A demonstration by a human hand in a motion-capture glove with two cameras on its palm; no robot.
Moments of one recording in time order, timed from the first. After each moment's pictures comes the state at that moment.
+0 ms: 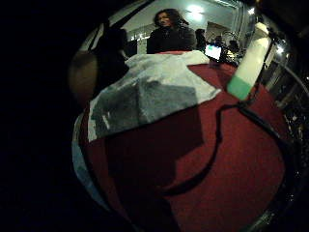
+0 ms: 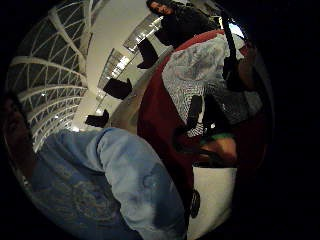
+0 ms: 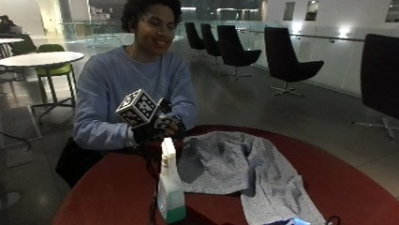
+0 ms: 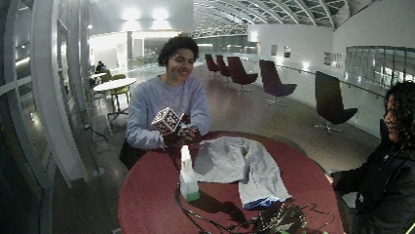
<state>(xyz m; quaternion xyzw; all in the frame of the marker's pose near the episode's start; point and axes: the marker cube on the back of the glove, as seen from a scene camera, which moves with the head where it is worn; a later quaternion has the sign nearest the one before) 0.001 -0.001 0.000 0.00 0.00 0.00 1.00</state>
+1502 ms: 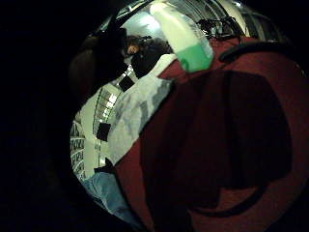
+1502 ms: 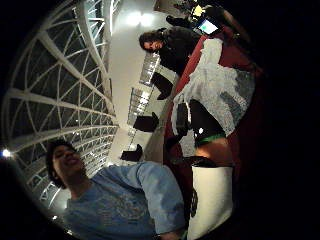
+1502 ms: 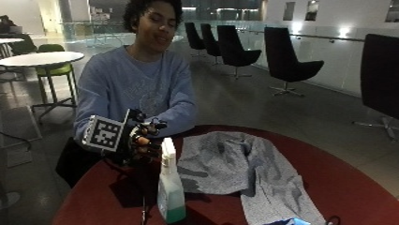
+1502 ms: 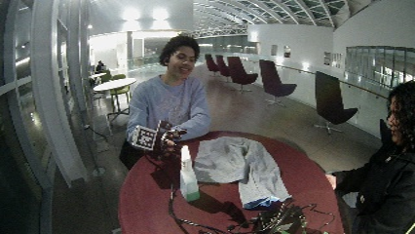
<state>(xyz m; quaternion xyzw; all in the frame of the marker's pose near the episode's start) 0.105 -0.017 -0.051 0.13 -0.19 0.19 0.96</state>
